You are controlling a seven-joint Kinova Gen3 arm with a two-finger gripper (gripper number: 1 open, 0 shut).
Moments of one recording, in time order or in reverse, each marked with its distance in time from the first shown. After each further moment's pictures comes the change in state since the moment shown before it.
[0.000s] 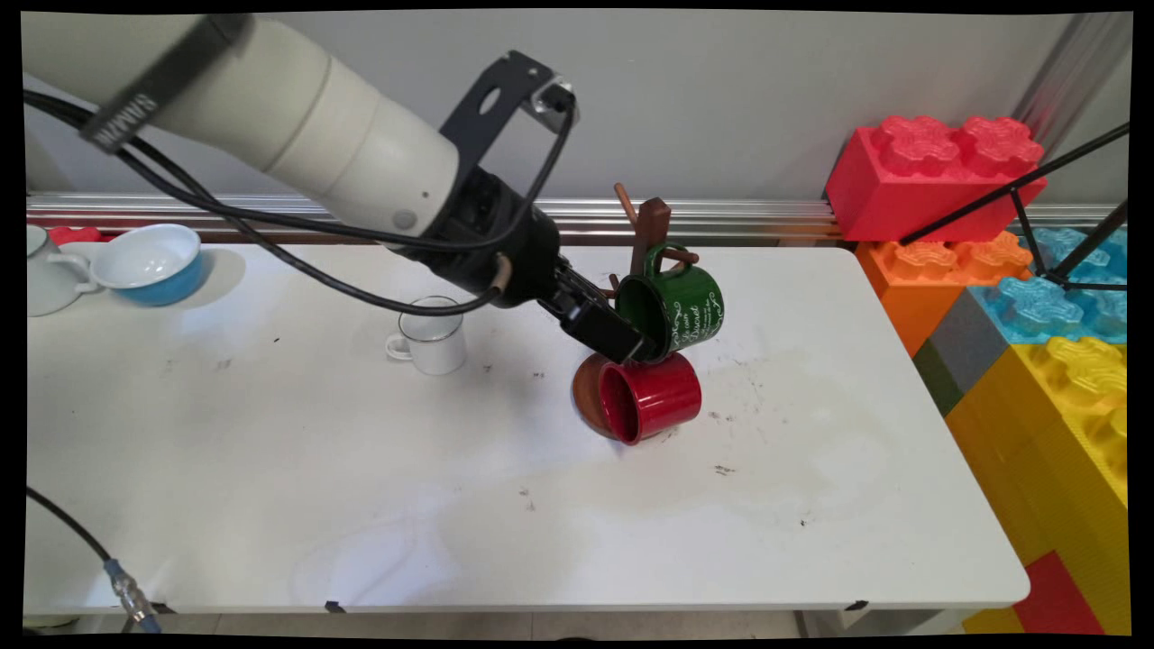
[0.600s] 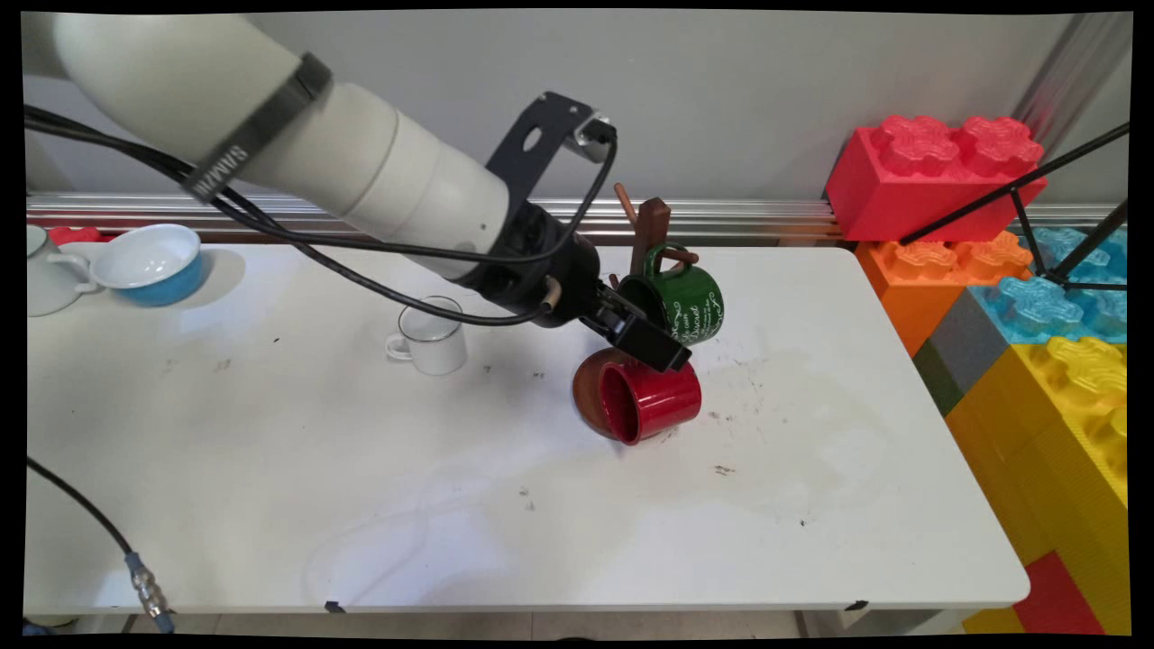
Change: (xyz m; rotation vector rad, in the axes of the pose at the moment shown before) arm -0.002 -0.002 0.042 -0.022 0.035 -0.074
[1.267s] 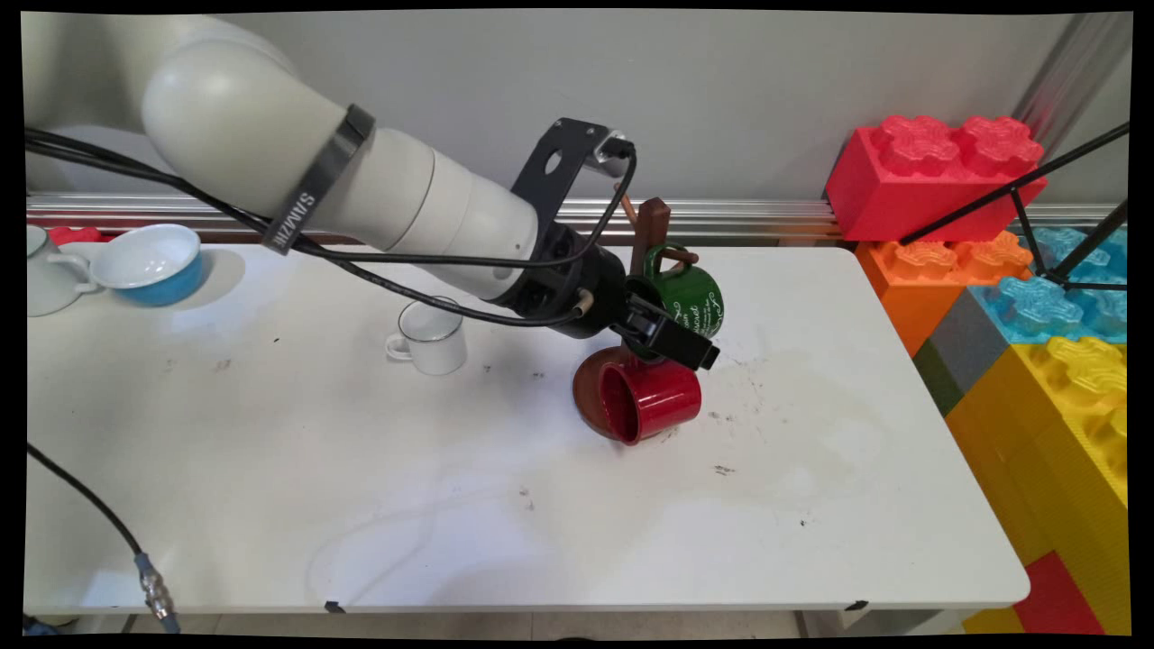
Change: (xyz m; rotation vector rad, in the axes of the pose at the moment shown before) arm -0.006 -0.003 0.030 -0.024 0.063 -0.087
